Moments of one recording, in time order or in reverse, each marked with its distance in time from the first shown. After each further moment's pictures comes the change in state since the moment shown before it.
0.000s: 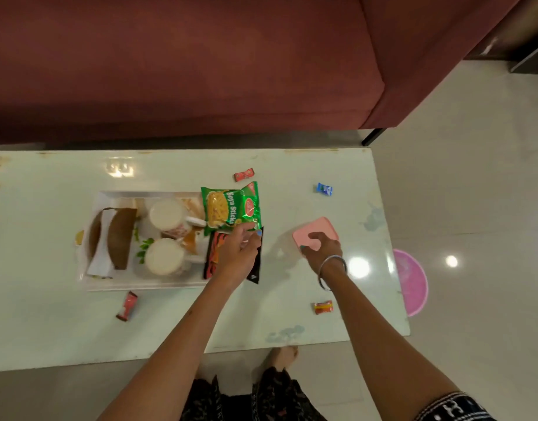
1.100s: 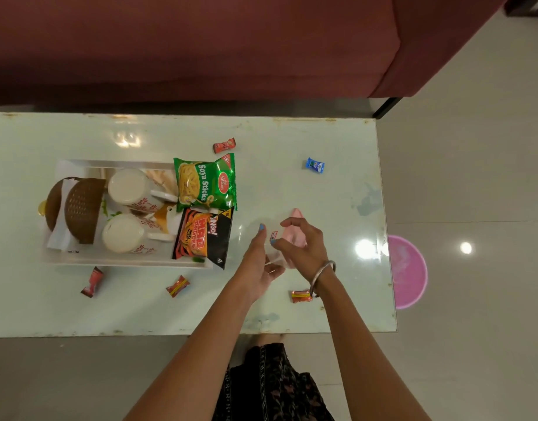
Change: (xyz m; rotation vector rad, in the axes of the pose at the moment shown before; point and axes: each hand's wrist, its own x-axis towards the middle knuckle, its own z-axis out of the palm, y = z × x) left_hand 0.007 -0.046 0.113 -0.589 -0.011 -0.581; right_hand 0.004 0.039 -0.009 0.424 -0.198 -0.215
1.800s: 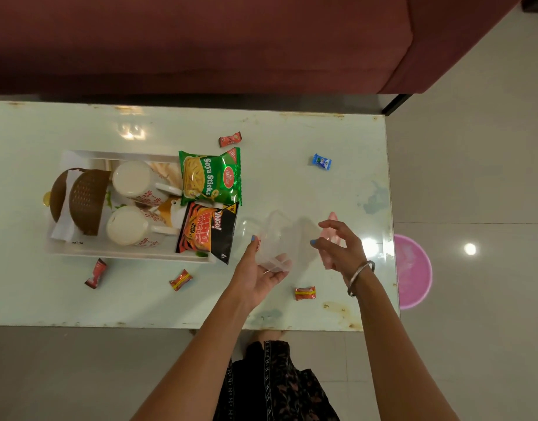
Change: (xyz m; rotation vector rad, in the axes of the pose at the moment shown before) left_hand 0.005 -0.018 -0.028 -0.299 -0.084 -0.061; right_hand 0.006 0.018 -0.053 0.053 0.057 0.198
